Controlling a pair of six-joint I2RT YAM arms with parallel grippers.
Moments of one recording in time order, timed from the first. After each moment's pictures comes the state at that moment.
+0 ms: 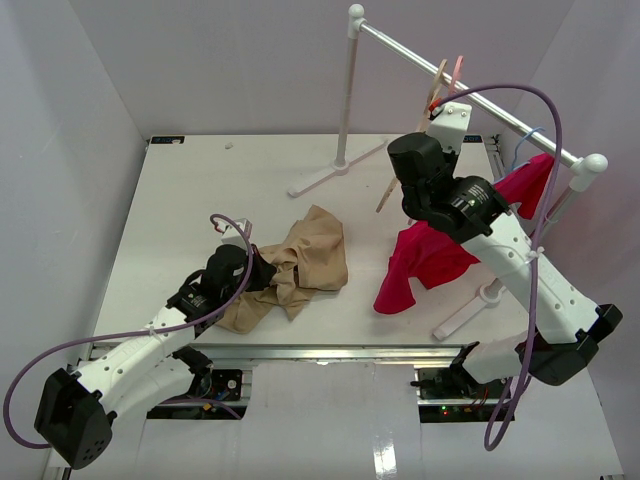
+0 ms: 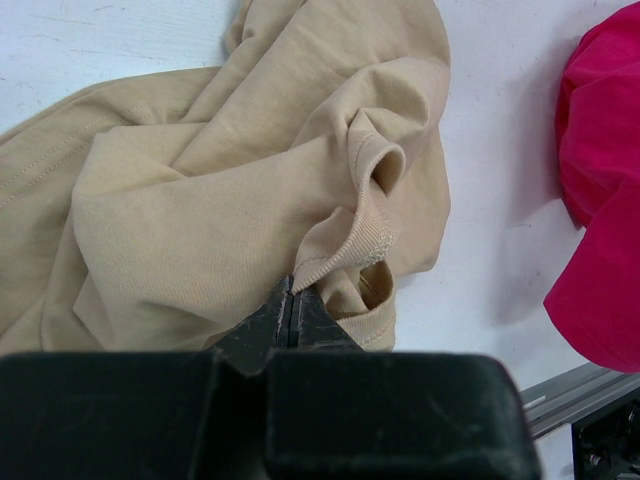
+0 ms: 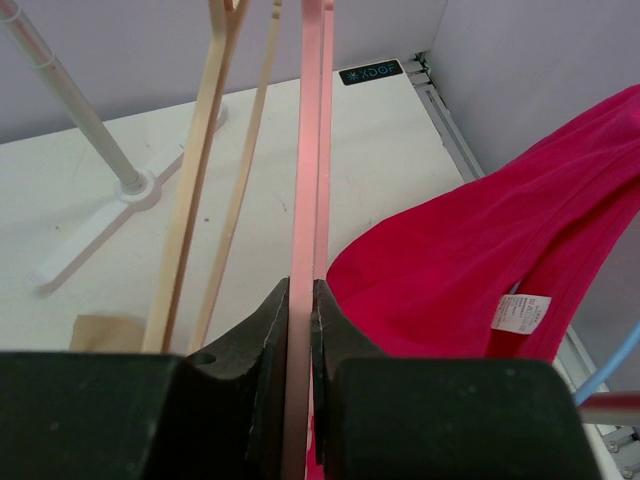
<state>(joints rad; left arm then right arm) -0.62 0.86 0.50 -0.17 -0.14 -0.63 0.79 1.37 1.72 -0.90 1.02 0.46</state>
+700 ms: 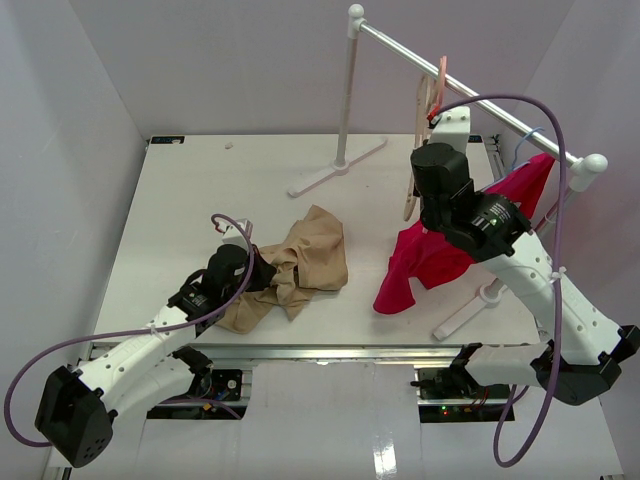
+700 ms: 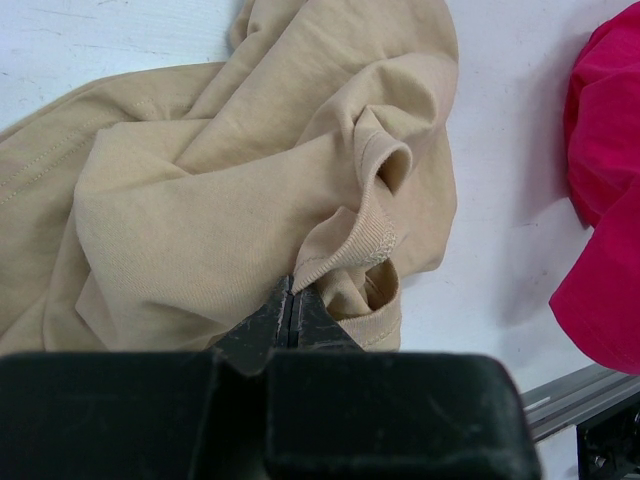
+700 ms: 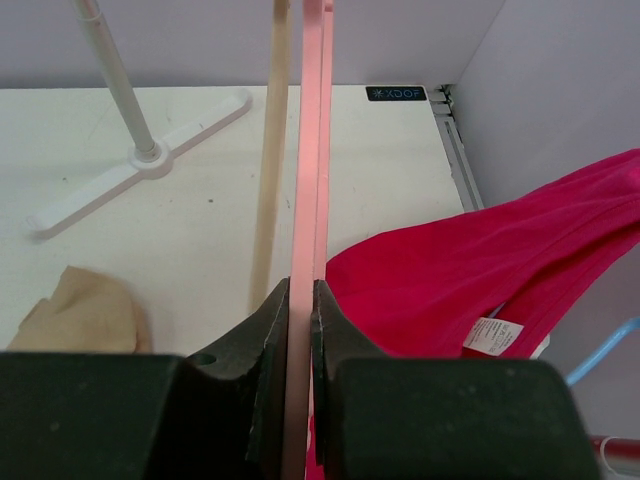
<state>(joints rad) -0.62 0.87 0.50 -0.17 -0.14 -0.63 0.80 1.24 1.61 -0.77 0.89 0.21</state>
